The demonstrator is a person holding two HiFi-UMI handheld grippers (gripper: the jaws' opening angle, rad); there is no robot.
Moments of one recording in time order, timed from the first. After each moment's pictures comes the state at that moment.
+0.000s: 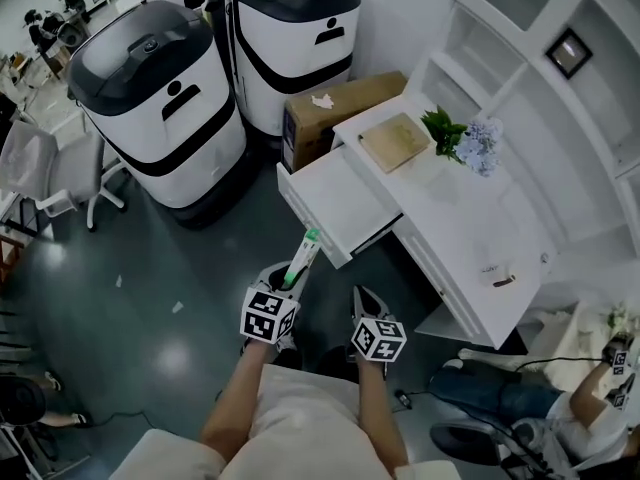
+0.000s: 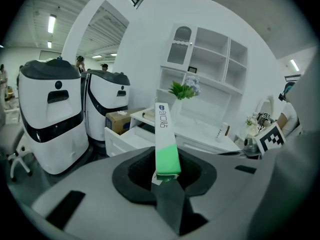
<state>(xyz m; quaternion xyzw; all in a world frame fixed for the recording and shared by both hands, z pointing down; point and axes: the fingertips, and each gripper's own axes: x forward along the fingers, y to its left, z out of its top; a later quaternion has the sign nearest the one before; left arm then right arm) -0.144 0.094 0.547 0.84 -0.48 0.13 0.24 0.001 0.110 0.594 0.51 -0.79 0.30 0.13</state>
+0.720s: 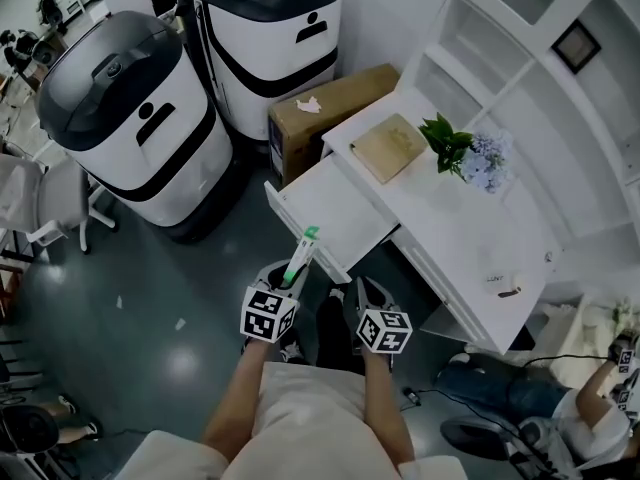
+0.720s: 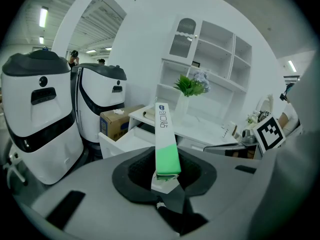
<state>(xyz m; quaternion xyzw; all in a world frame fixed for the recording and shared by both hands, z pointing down) -0.149 0.001 0.571 0.85 -0.45 0.15 0.25 -0.001 0.012 0.603 0.53 -0.78 0.31 0.13</state>
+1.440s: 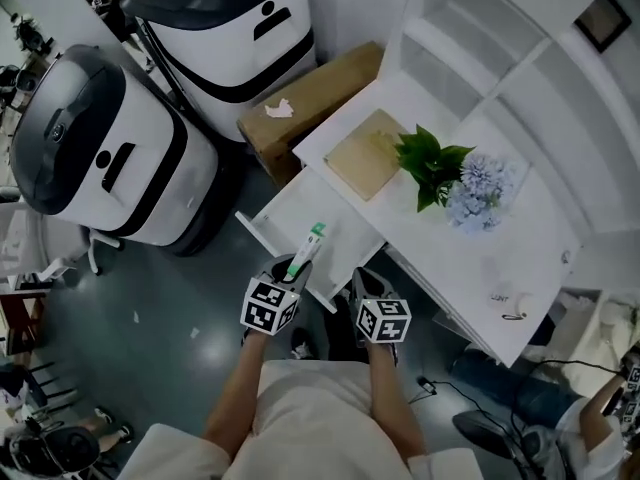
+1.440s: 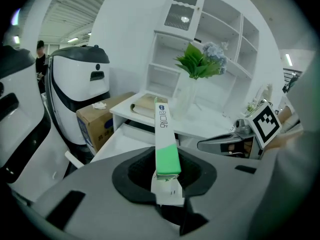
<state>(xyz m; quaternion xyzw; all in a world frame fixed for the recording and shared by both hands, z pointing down) -0.072 -0.121 0.614 0.86 -0.38 0.24 0.26 0.049 -0.104 0.646 0.51 -0.77 0.36 0.16</state>
